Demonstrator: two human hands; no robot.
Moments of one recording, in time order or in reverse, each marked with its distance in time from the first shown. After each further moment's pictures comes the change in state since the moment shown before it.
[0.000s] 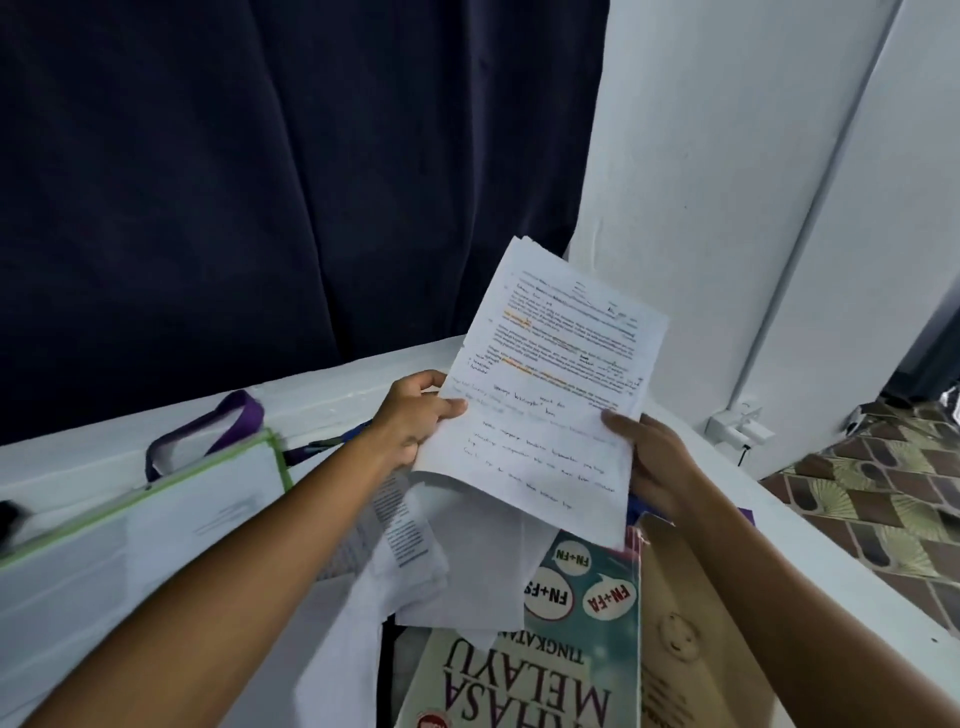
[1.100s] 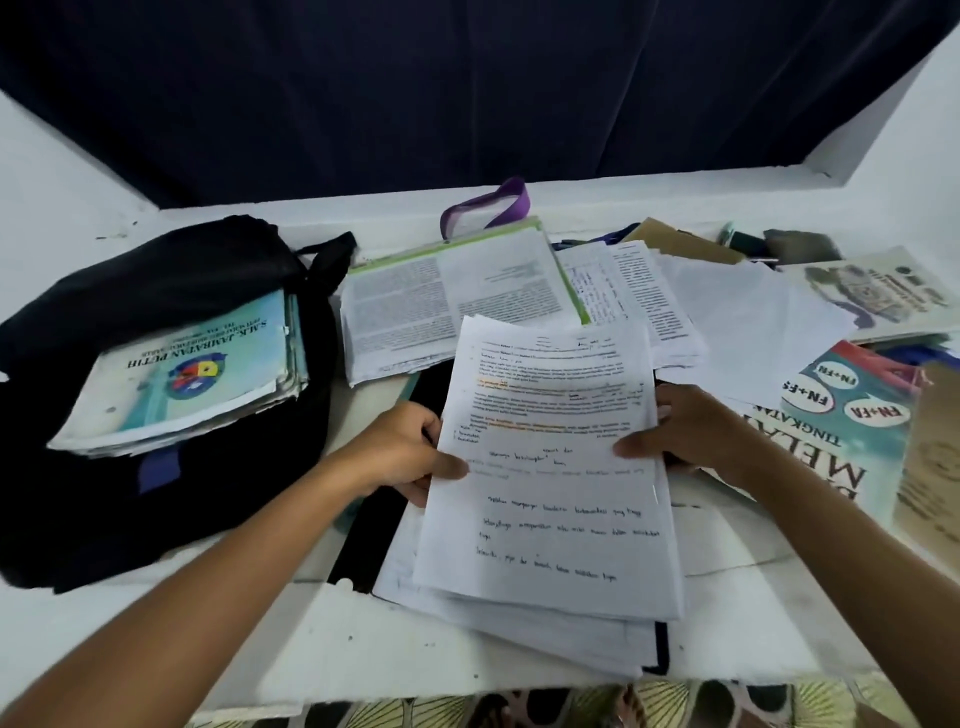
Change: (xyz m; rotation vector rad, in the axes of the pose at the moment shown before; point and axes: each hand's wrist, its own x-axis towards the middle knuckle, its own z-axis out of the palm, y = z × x) left_hand -0.306 -0.163 -0.236 0.465 0.079 -0.348; right_hand -0.182 0.166 0.159 -1.099 -0.458 0.169
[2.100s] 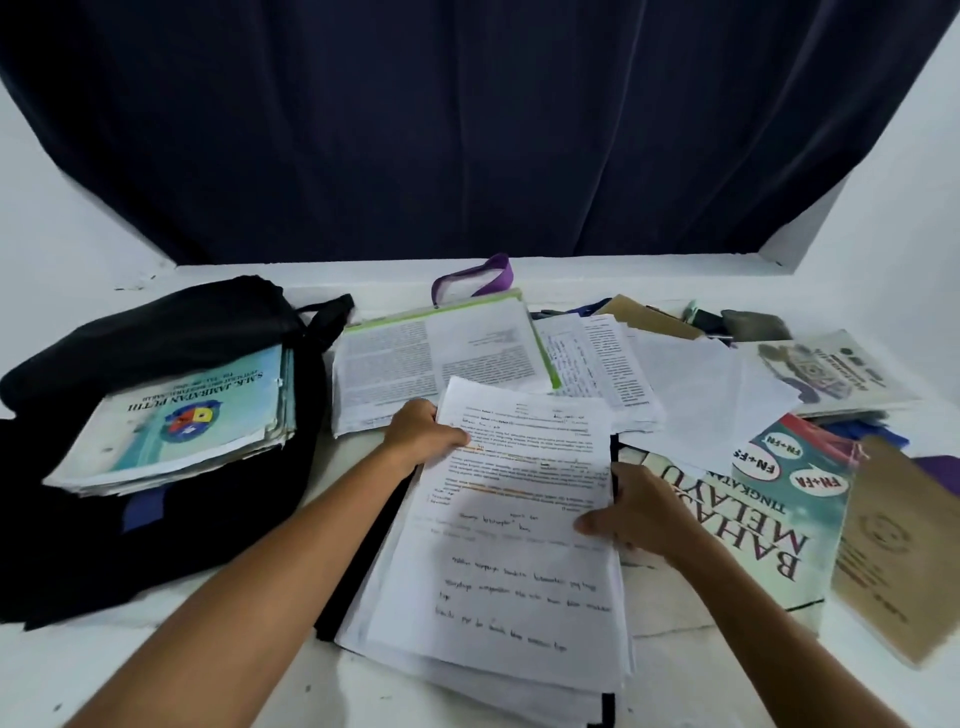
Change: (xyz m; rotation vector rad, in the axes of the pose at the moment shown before) left_hand 0.073 0.040 0.012 -0.108 0.357 0.015; right_hand -0.011 0.010 0.013 -0.270 0.084 -0.053
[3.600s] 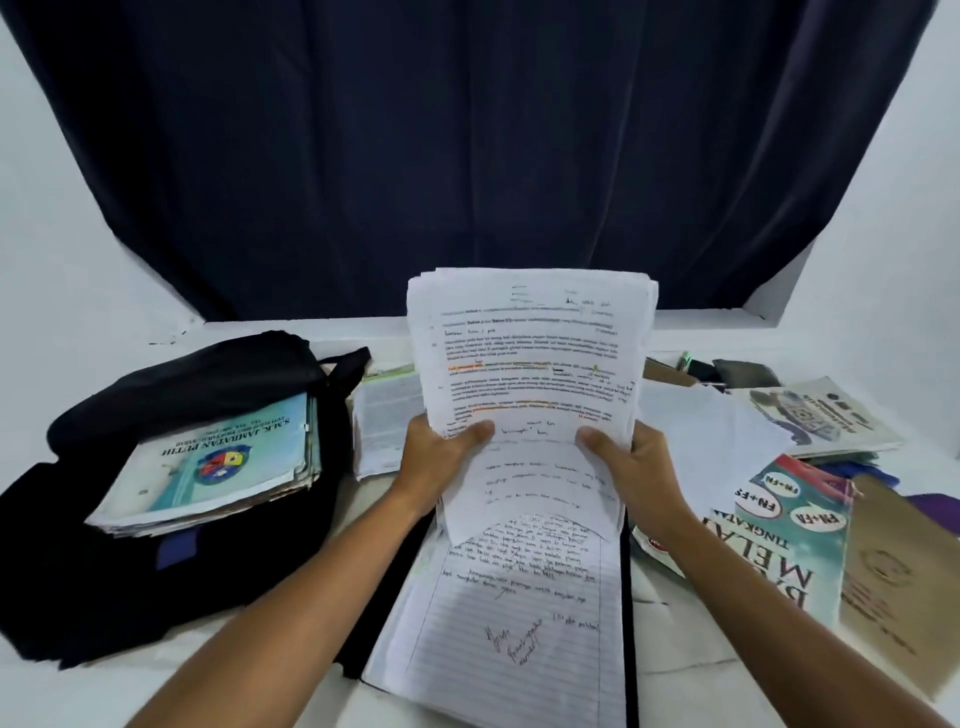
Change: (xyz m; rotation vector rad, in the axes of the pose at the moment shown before) left_hand -0.043 0.020 -0.014 -0.684 0.044 0.498; right_hand 0.003 -0.061 -0.016 0.797 0.338 -0.461
